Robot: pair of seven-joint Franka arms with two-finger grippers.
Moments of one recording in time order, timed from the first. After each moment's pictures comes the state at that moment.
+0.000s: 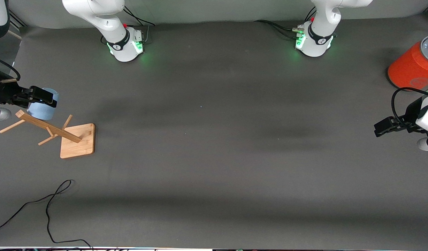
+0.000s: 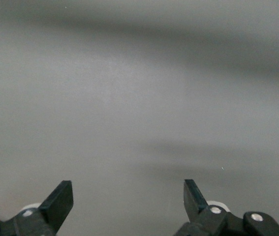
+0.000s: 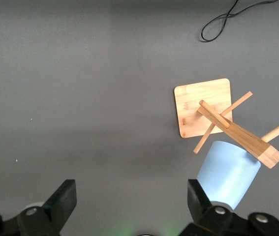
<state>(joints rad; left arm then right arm) -0.16 0.18 0.17 -1.51 0.01 1.74 -0.12 0.03 0.04 -0.06 -1.56 0.02 1.51 0.00</state>
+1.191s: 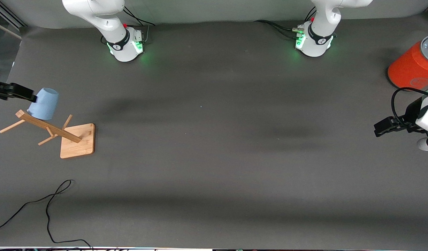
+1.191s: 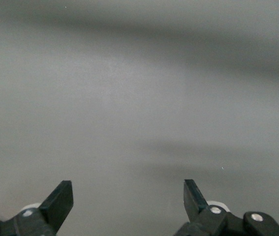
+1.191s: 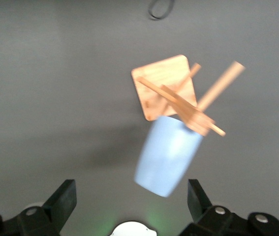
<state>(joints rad) -0.16 0.18 0.17 -1.51 0.01 1.74 -0.12 0.03 -0.01 -0.21 -1.61 -0.05 1.47 -0.01</state>
